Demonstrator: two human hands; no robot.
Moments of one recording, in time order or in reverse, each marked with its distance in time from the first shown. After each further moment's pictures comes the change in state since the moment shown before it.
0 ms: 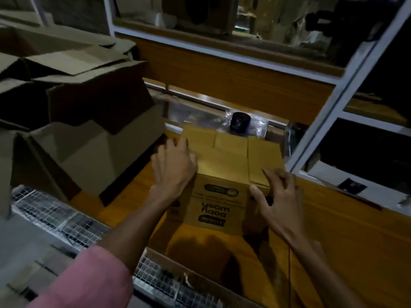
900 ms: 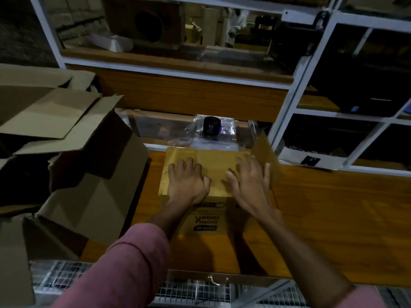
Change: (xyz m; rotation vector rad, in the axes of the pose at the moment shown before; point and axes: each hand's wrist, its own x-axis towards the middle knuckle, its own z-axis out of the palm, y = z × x) left_hand 0.053 -0.018 -0.007 0.202 -0.298 0.545; right_hand 0.041 -0.127 0.010 -0.302 0.079 0.138
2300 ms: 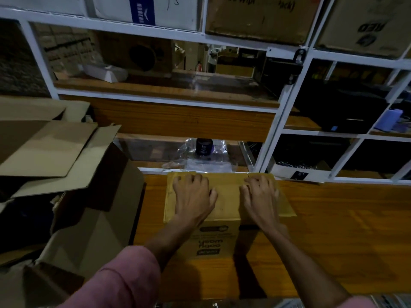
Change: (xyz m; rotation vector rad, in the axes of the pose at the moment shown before) left_hand 0.017 -0.001 -0.045 -0.111 0.093 0.100; right_hand 0.021 0.003 -0.013 -0.021 0.190 0.136
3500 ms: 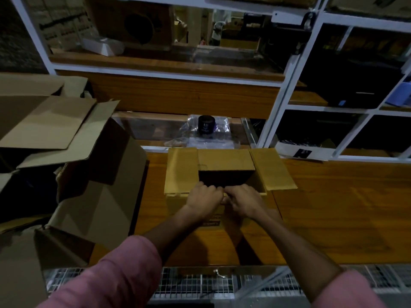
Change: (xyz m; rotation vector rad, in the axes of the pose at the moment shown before) left_hand -0.046 0.025 0.017 0.188 -0.345 0.386; right_hand -0.038 -0.015 -0.001 -0.034 -0.701 -0.248
